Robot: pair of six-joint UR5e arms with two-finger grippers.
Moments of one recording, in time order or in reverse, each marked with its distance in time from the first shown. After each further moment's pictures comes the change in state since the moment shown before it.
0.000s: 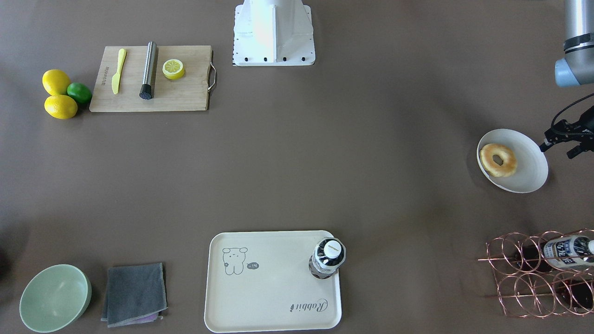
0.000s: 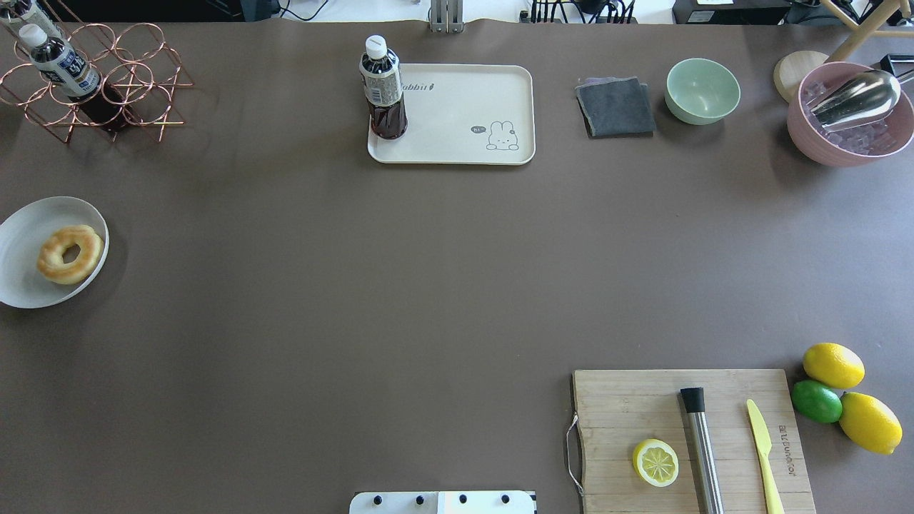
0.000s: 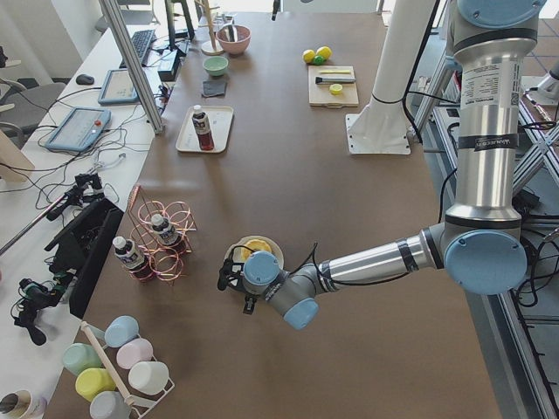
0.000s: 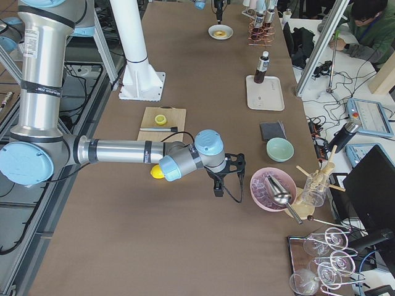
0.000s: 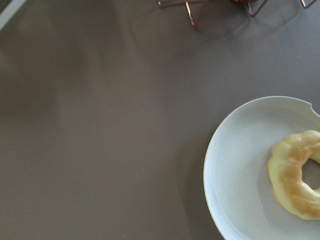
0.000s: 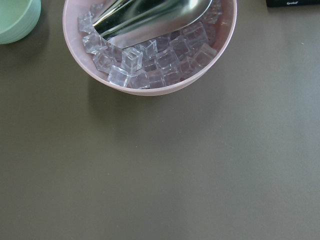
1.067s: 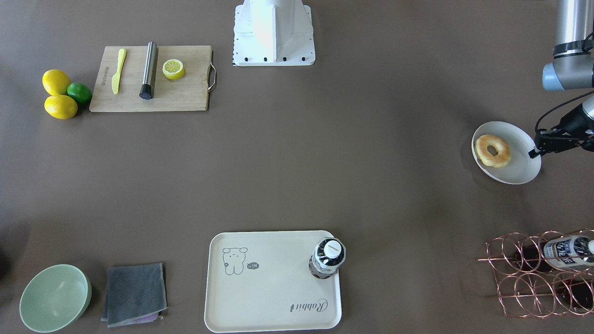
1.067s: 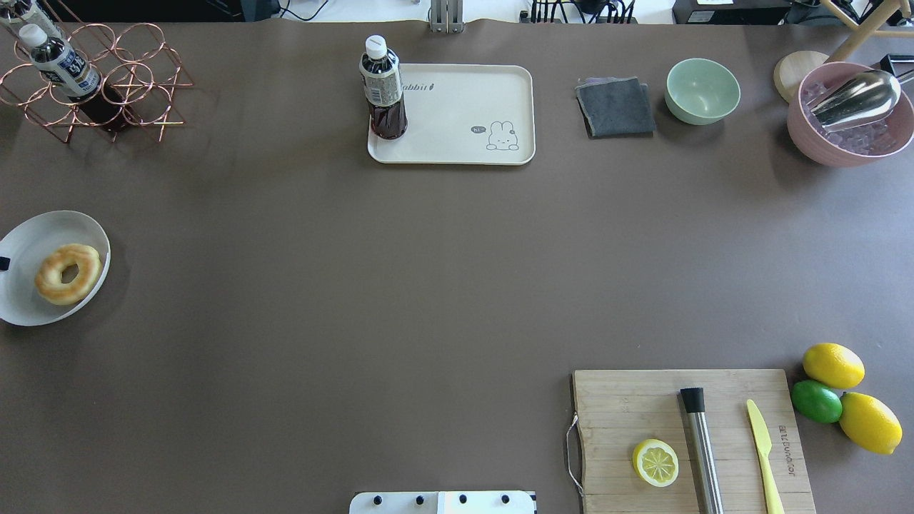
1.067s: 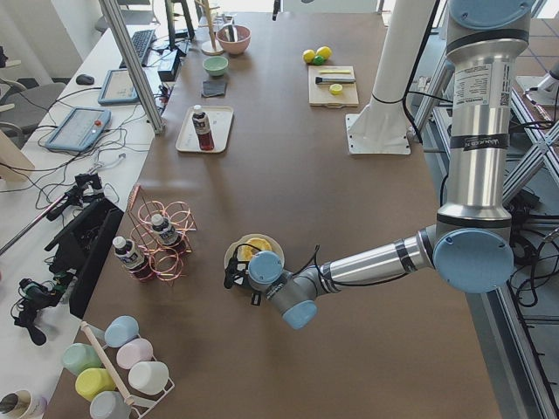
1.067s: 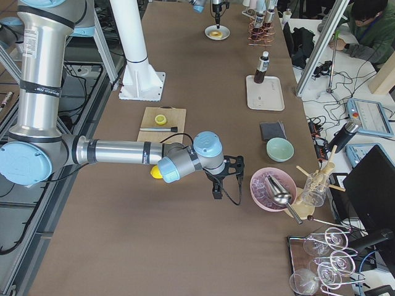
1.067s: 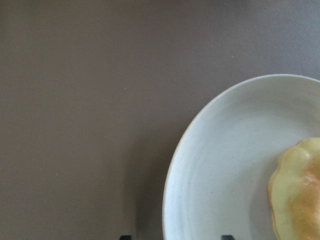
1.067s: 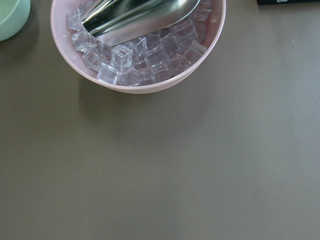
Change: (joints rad) left arm 0.069 -0.009 0.040 -0.104 -0.002 -0.136; right arm 0.001 -0.008 -0.004 0.002 -0.014 0.000
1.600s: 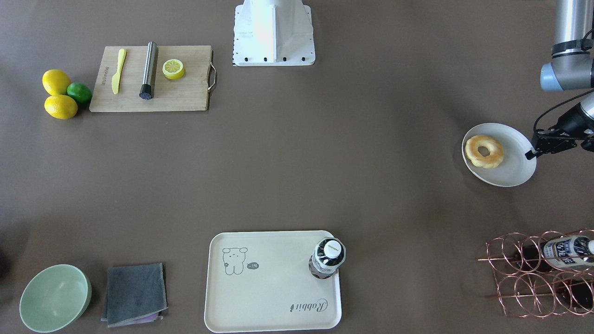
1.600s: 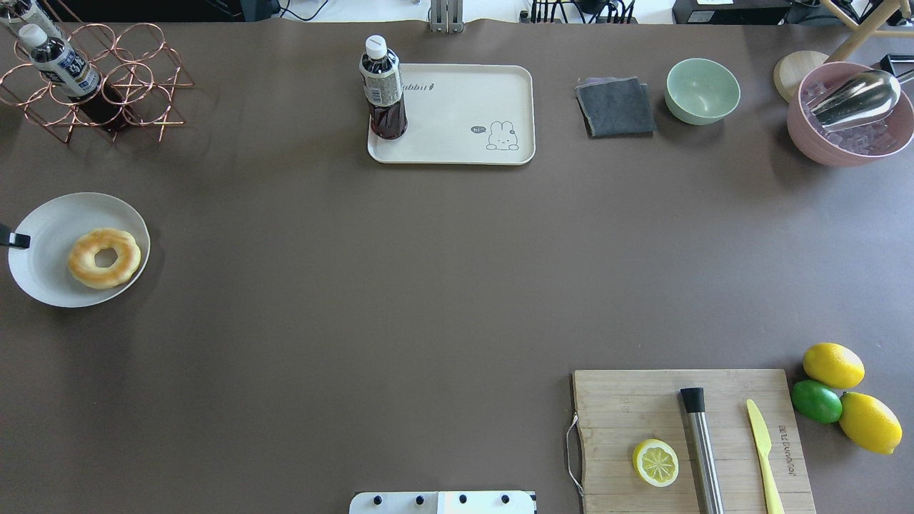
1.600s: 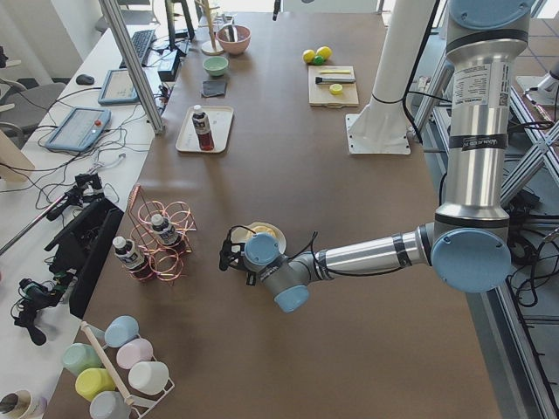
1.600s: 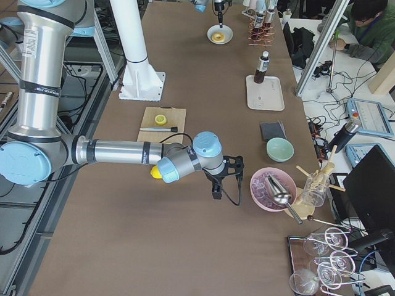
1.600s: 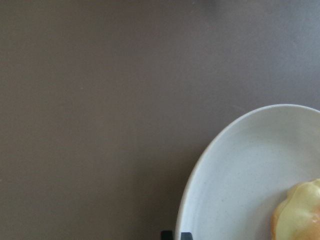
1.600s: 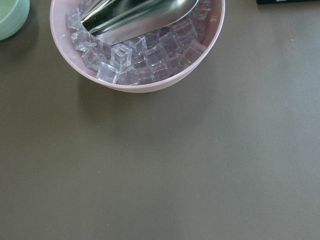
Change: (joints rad) left arm 0.003 -0.008 -0.107 -0.001 -0.005 -0.153; right arm 0.000 -0.004 0.002 0.001 0.000 0.000
